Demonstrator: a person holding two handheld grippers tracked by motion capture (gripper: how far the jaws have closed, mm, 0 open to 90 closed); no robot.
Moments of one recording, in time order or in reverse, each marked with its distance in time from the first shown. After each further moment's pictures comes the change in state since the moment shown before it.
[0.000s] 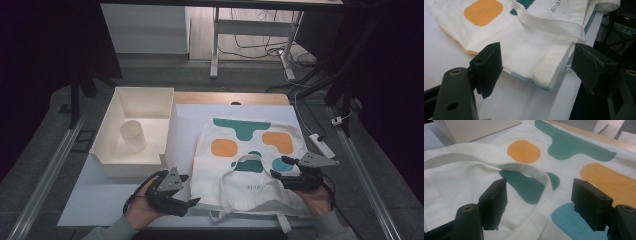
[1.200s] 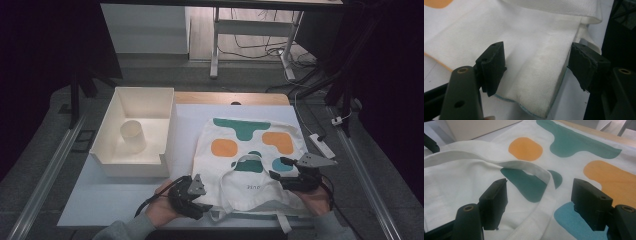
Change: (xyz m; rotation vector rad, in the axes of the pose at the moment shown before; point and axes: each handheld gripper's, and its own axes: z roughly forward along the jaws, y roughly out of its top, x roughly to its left) left arm -0.010 0.000 0.062 0.181 -0.032 0.085; right arm 0.001 -0.002 0.003 0.013 0.011 0.005
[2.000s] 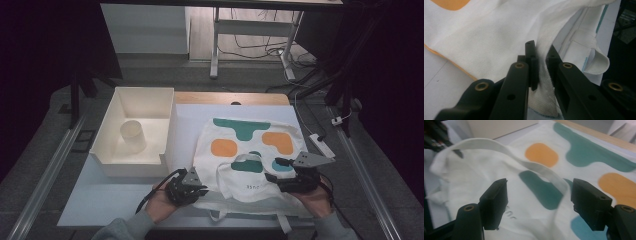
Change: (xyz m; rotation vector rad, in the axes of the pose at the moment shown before) left arm 0.021 -0.002 -0.007 -0.079 -0.038 -0.099; right arm 0.025 0.028 -0.007 0.034 0.087 -0.061
